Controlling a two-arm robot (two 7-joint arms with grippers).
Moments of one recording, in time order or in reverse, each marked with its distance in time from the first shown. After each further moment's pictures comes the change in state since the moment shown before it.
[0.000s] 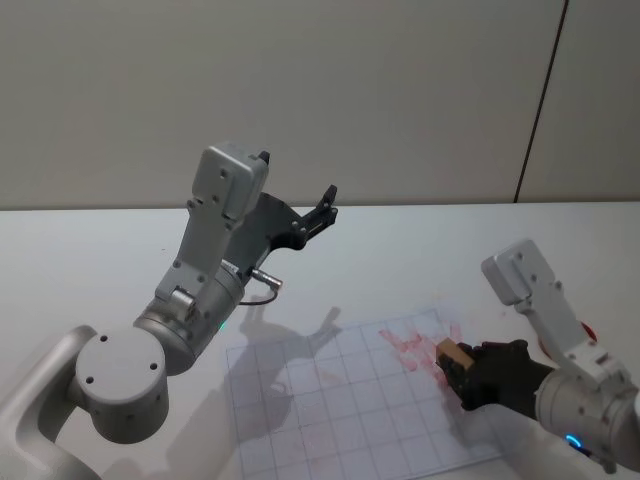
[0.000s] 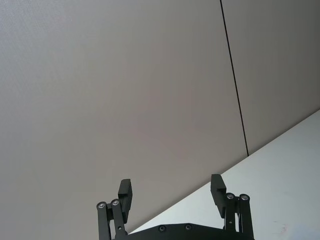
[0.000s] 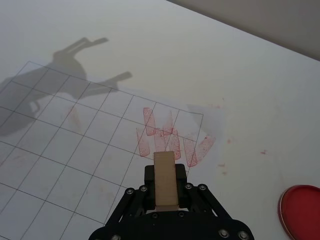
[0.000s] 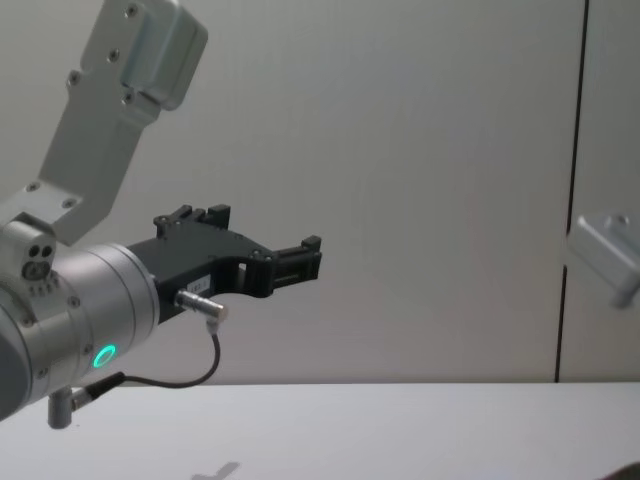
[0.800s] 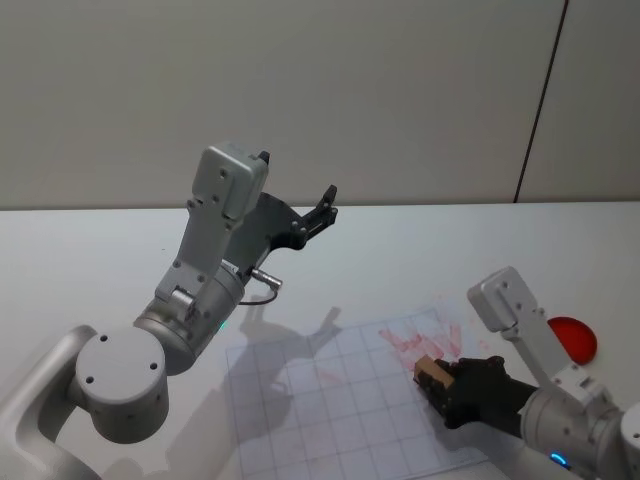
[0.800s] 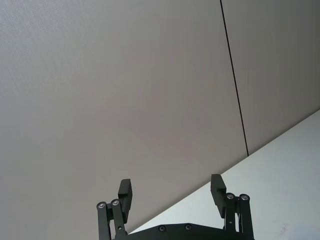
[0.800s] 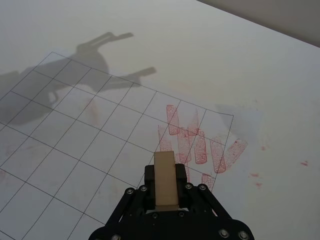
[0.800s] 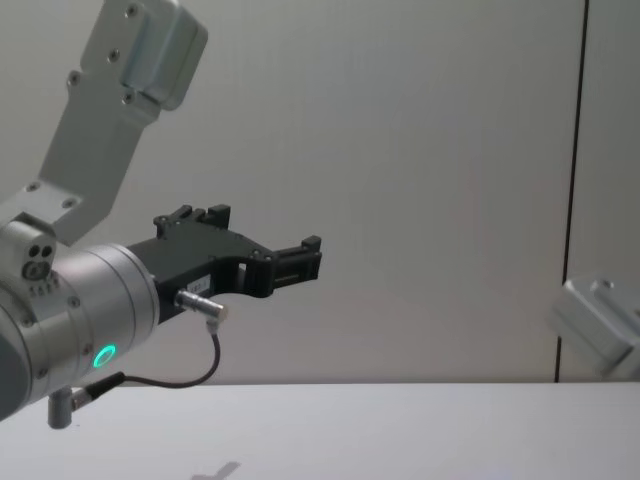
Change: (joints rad) left arm 0.000 0.000 0.000 0.000 0.000 0.000 0.000; right arm 0.006 -0.003 -0.017 0.128 -0.004 -0.182 0.085
